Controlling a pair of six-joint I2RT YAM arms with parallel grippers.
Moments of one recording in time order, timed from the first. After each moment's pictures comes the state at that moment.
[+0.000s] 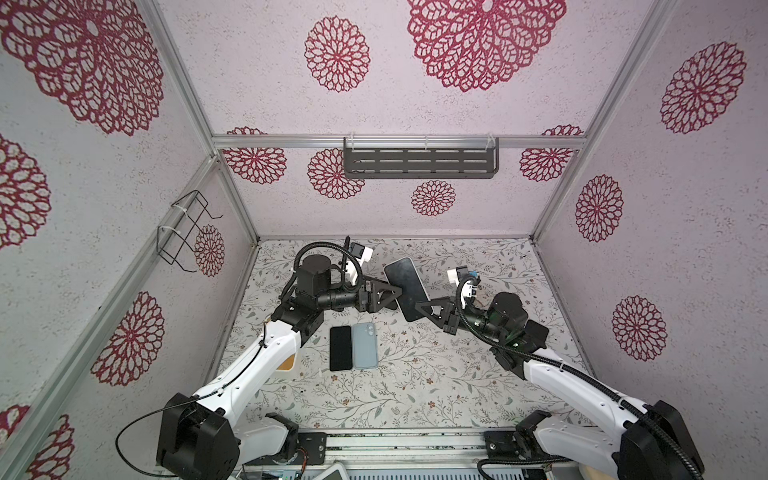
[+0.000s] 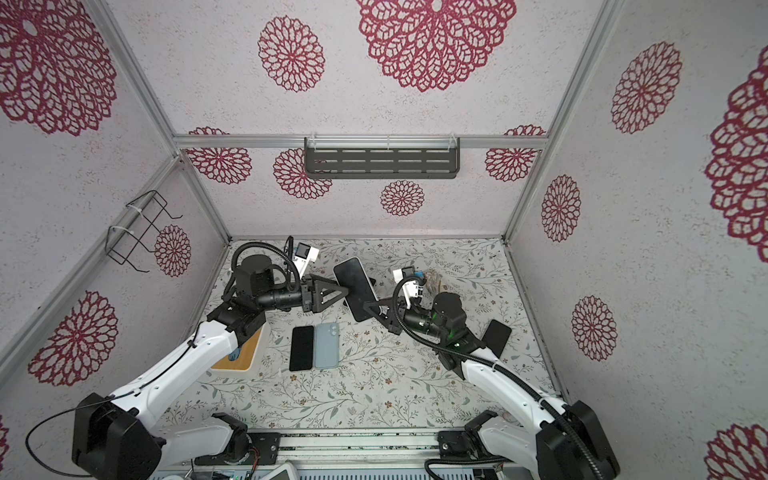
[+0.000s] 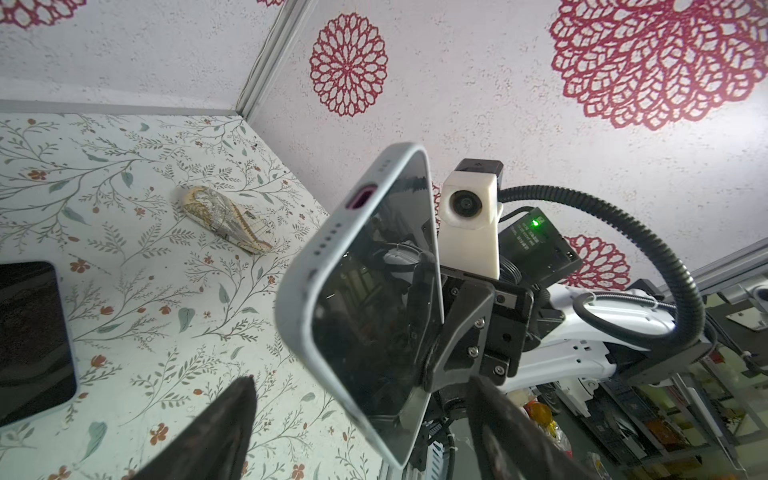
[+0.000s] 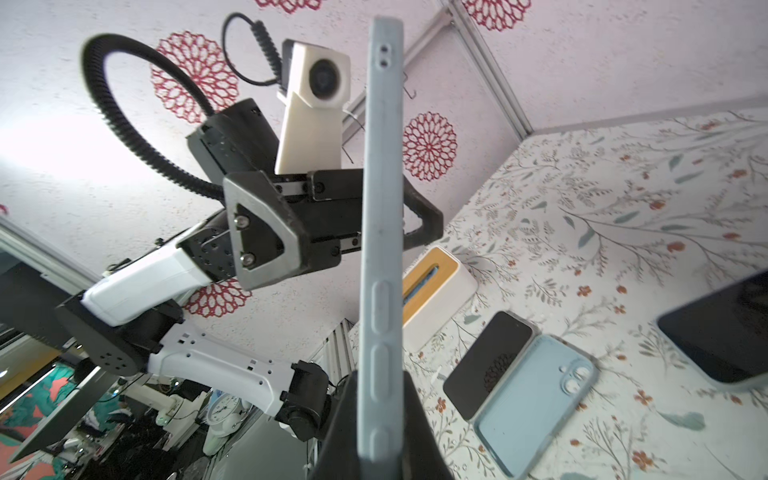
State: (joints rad) left arm -0.41 1.24 0.98 0.03 0.85 -0.51; right arm 0.57 1.12 0.63 0.58 -0.73 0.77
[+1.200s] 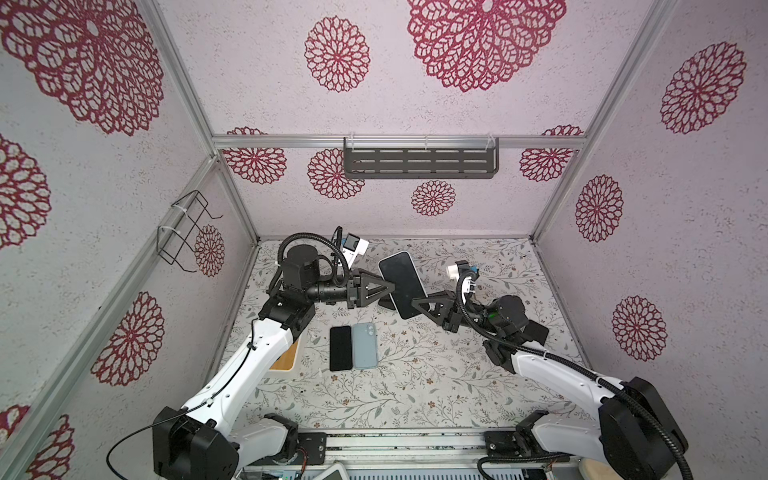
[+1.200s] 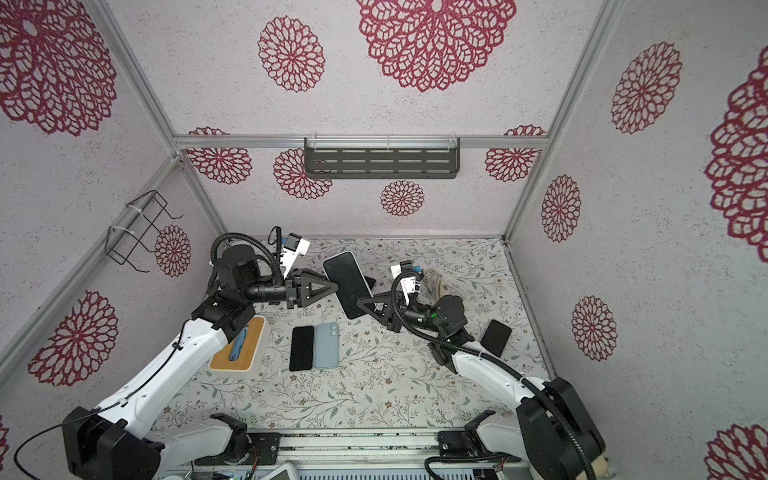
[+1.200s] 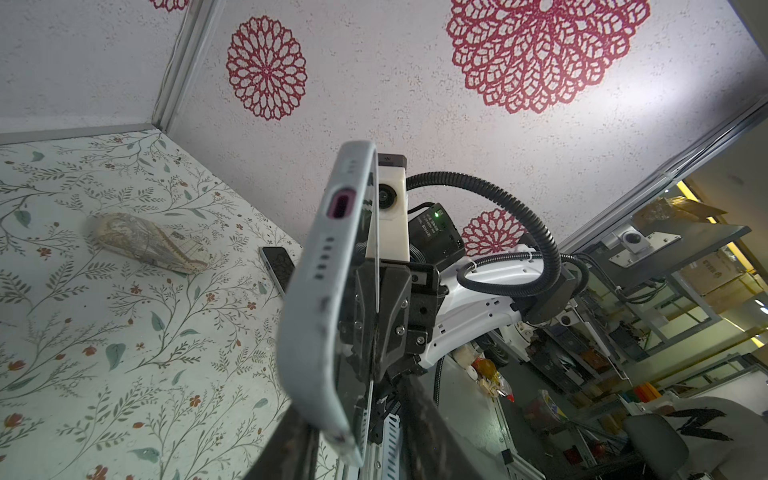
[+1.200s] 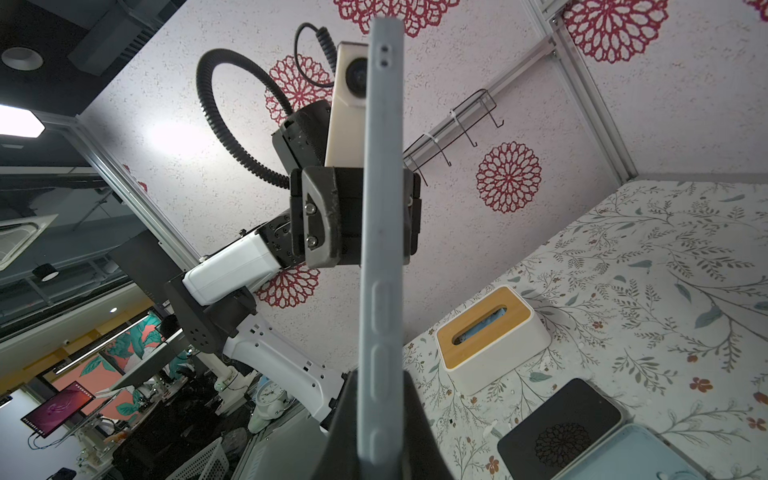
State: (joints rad) left arm -0.36 1.23 1.08 0.01 1.07 -0.52; right arm 0.58 1.23 0.63 0.96 -0.84 0.92
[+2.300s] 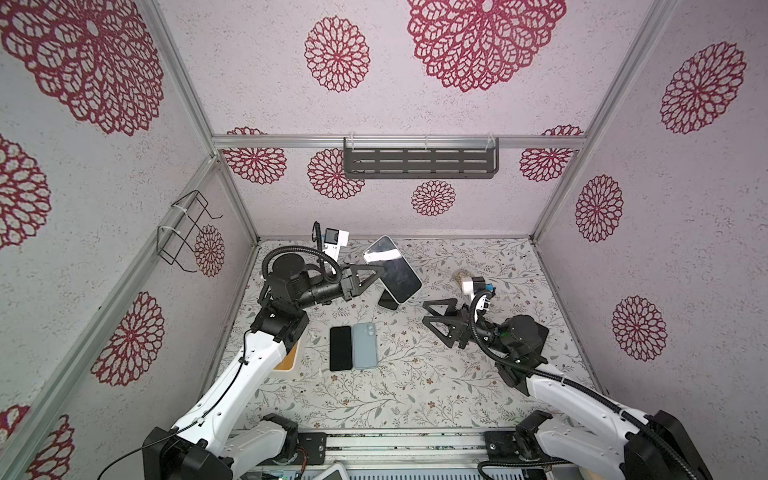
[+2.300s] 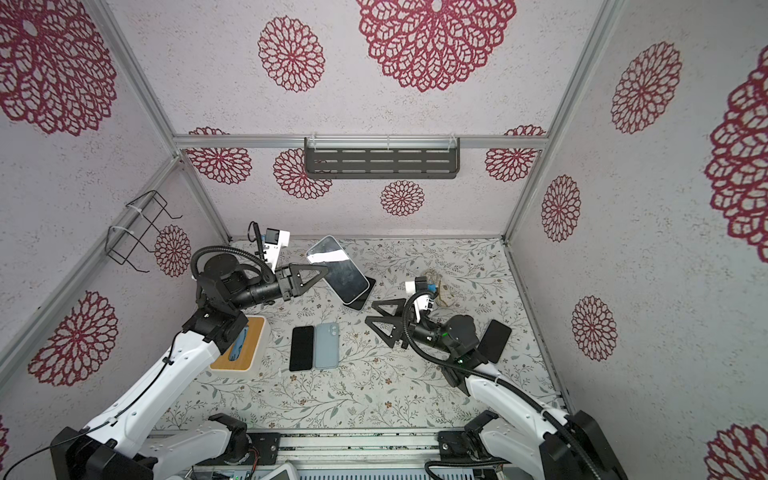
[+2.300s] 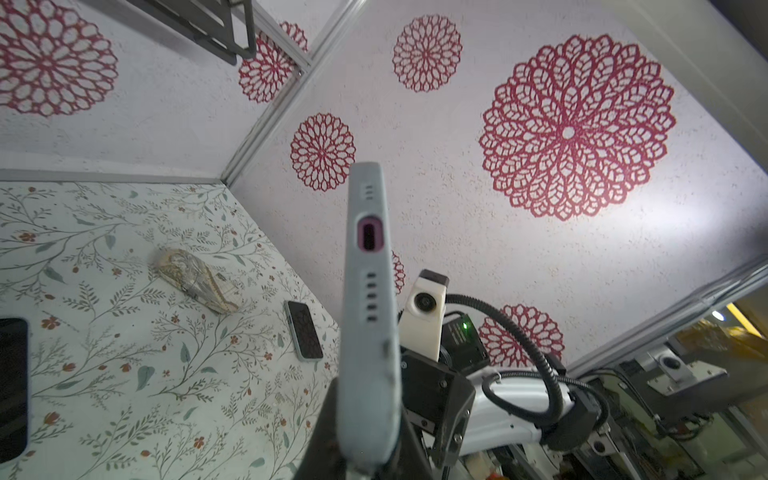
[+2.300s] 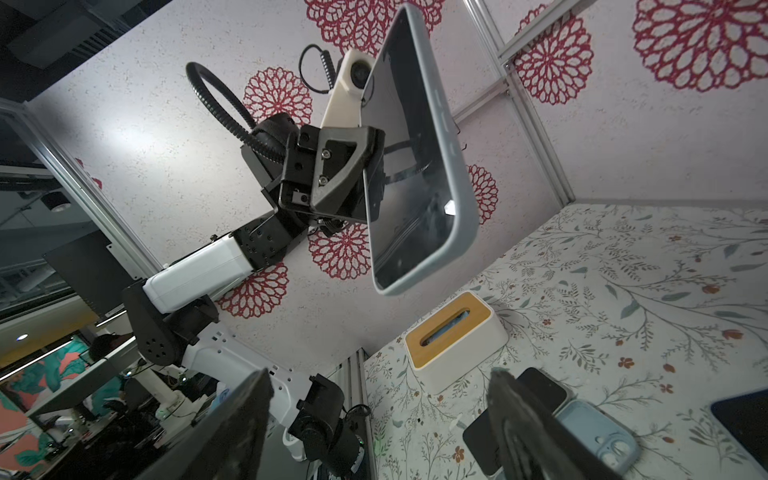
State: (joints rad) left arm -0.35 1.12 0.97 0.23 0.78 -0.83; right arm 0.60 0.99 0.45 0.87 -0.68 0.80
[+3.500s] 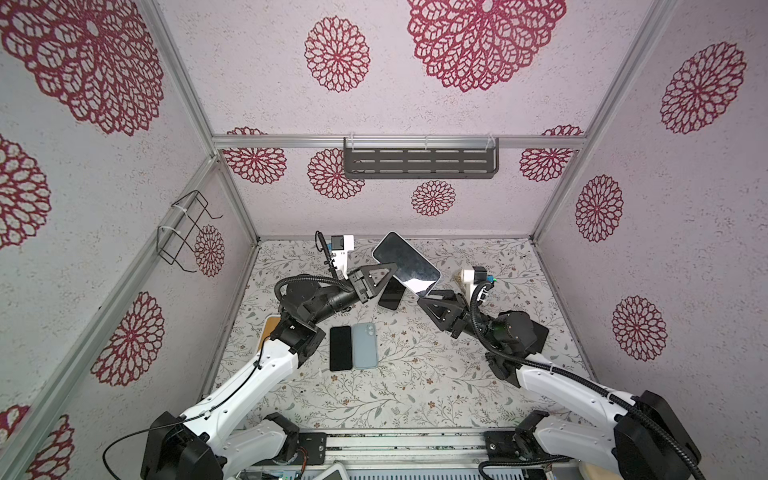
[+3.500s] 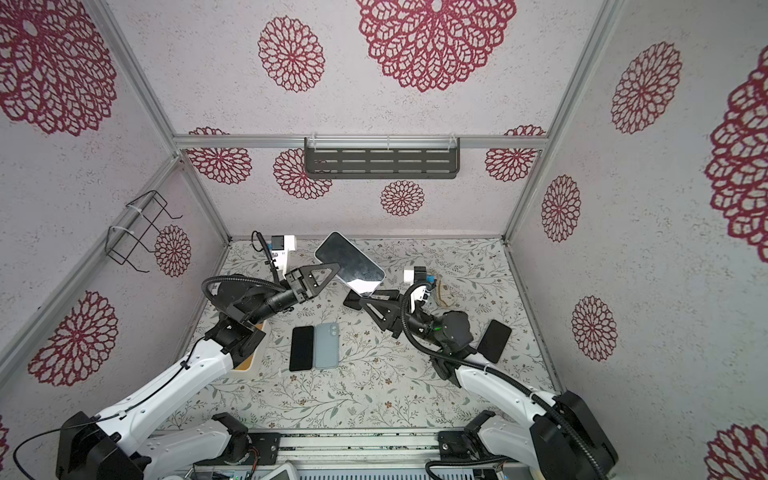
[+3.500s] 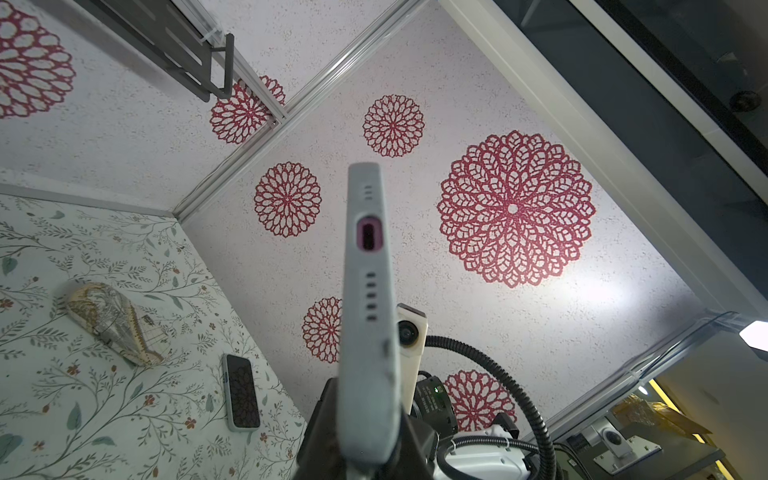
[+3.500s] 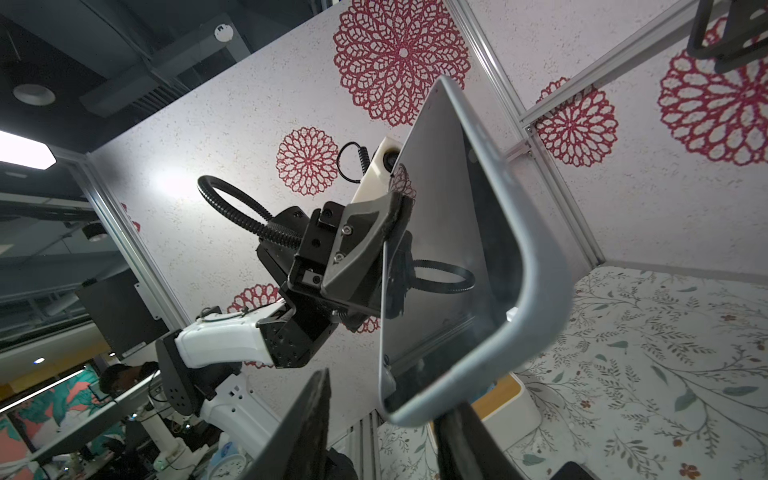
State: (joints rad) left arm -0.53 1.13 0.86 0.53 0.53 -1.04; right arm 0.66 1.13 0.55 1.07 -0.57 0.87
